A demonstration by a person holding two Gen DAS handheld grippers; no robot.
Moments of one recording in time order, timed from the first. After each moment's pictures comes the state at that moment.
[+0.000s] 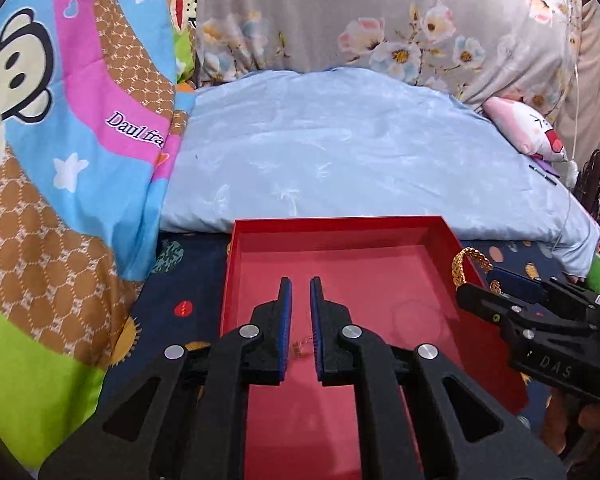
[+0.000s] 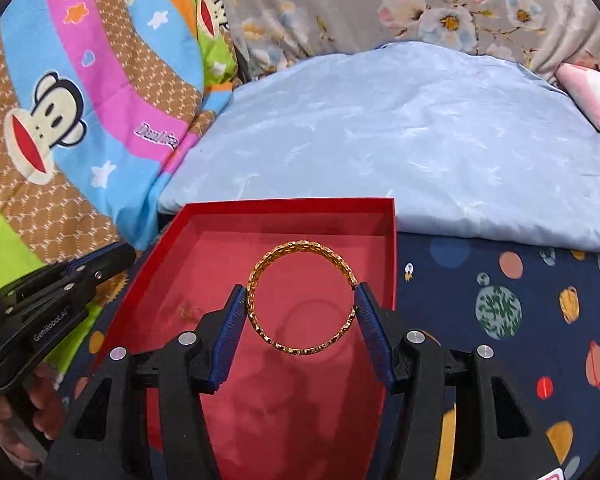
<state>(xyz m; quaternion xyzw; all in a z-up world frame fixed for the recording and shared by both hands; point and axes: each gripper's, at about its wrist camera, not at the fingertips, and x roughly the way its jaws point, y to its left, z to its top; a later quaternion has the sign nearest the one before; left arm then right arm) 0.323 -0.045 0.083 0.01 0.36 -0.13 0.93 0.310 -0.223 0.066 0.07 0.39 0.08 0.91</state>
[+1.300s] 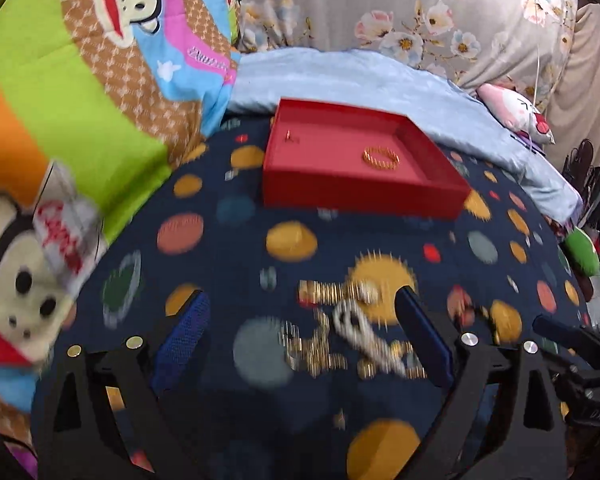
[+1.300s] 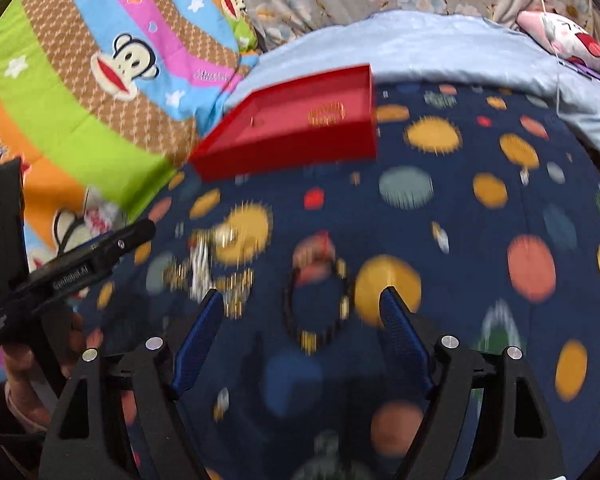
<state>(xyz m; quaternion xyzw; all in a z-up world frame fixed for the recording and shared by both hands) 0.070 0.015 0.041 -0.03 0.38 -0.10 0.92 0.013 -0.215 0.027 0.12 0.41 0.10 0.90</state>
